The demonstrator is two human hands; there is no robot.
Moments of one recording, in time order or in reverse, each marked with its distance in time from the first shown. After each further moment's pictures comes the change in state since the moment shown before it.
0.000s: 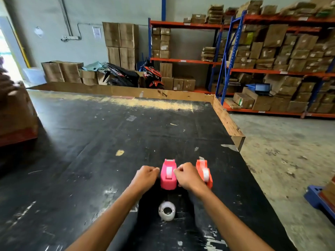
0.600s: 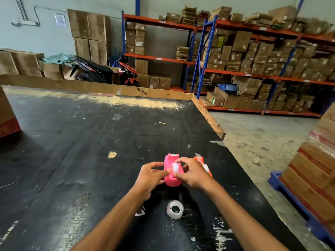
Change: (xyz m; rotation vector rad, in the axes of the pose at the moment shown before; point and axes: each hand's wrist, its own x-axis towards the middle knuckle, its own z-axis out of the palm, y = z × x) left_hand 0.015 -0.010 0.000 -0.526 -0.268 0.010; right_hand -0.026 -0.020 -0.012 -0.102 0.023 -0.058
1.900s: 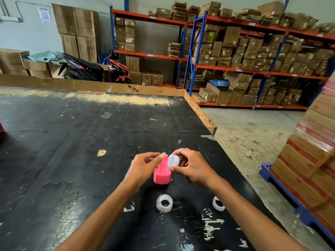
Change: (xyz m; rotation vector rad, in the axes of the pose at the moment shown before) left_hand -0.015 0.023 0.007 0.216 0.018 0.190; right_hand -0.024 0.004 -0.031 0.063 0.095 -0.254
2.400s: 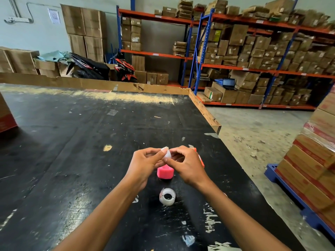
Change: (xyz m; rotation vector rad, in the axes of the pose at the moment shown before) left_hand -0.031 0.023 0.000 -0.438 0.002 -0.029; right_hand -0.013 -0.028 0.026 0.238 0.193 -0.034
